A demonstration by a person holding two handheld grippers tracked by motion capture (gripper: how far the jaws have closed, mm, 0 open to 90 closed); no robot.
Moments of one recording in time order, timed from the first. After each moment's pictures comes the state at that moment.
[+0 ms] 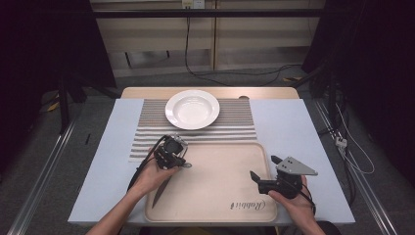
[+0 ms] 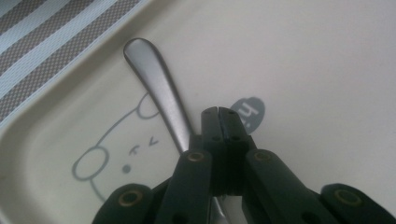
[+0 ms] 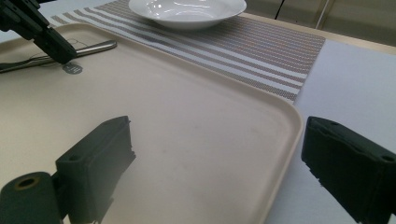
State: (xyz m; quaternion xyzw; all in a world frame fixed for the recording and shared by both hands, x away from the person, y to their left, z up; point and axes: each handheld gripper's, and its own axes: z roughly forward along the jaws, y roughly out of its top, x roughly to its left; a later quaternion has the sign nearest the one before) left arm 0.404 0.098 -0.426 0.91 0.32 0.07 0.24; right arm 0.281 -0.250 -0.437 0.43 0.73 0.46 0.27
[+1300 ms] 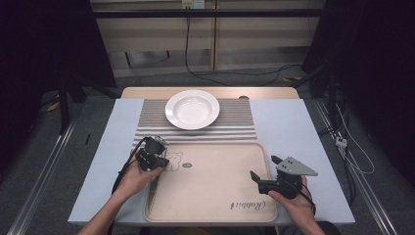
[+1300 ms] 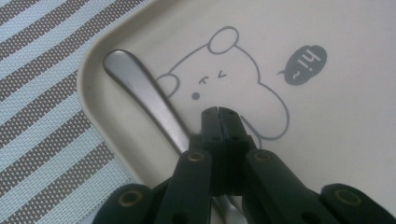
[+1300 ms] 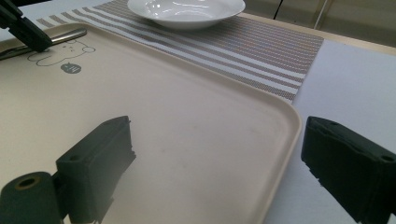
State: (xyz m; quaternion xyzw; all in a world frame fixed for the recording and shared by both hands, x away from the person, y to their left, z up) left arm 0.401 0.144 -0.426 0.90 0.37 0.08 0.23; right arm 0.280 -0.250 -0.437 0.43 0.73 0.45 0.27
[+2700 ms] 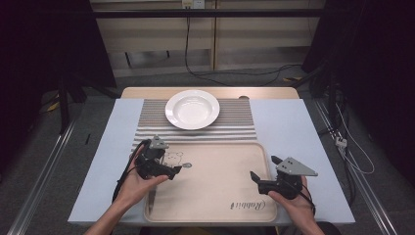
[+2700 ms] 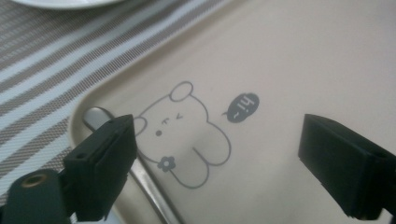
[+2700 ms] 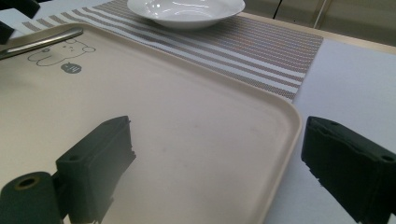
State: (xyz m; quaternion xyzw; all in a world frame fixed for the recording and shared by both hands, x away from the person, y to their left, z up) left arm 0.371 0.140 -0.405 0.87 0.34 0.12 0.33; right arm 0.279 -0.250 -0.437 0.43 0.73 0.45 0.27
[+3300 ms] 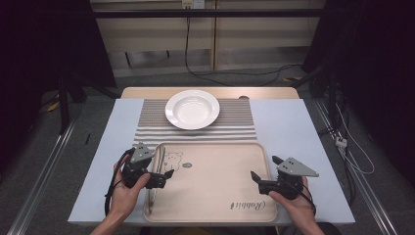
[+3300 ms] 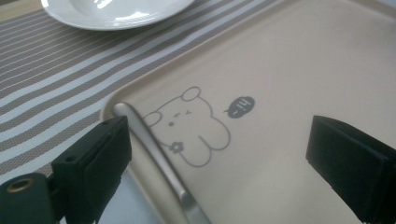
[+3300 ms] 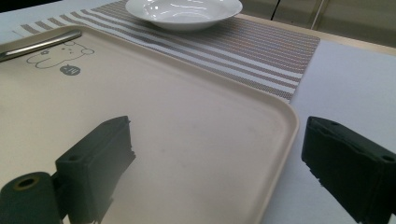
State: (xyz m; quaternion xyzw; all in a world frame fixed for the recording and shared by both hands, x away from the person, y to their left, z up) left arm 0.338 0.169 -0.399 0.84 0.34 0.16 0.40; right arm 0.278 -0.251 -0.436 0.43 0.73 0.46 0.28
